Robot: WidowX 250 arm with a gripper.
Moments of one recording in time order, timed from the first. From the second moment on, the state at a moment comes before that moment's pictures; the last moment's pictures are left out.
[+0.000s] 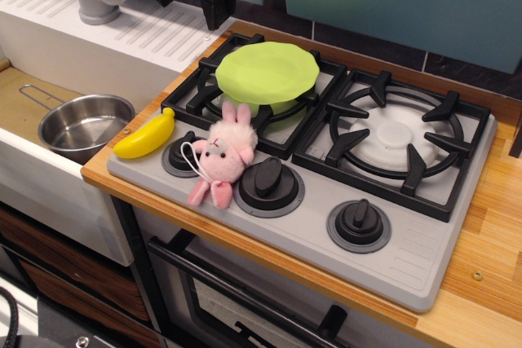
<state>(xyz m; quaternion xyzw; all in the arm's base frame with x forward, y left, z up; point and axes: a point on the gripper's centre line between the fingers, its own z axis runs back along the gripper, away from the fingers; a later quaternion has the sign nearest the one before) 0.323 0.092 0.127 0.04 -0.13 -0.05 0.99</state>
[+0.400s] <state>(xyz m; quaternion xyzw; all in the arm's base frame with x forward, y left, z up) 0.316 0.090 0.114 0.03 -0.11 -0.05 0.99</state>
